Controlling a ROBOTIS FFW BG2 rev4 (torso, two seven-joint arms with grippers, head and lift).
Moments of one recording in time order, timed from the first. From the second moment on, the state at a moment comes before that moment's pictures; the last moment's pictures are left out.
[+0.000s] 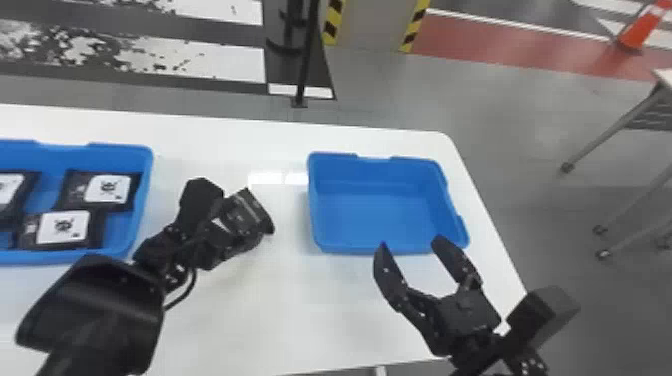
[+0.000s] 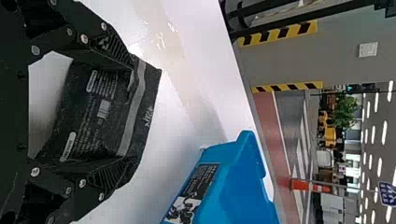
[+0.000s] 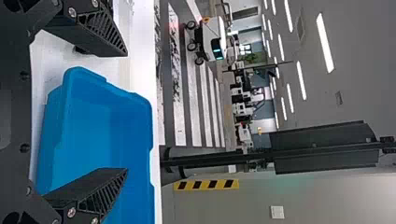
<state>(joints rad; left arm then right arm) -0.07 0.00 -0.25 -1.27 -0.21 0.23 -0.39 0.81 -0.05 -0.11 -2.22 -0.21 0.01 0.27</state>
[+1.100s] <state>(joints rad) 0.07 0.10 0.00 -1.63 -0.16 -0.02 -0.52 0.82 -0.05 -0.11 -2.22 -0.22 0.01 0.27</state>
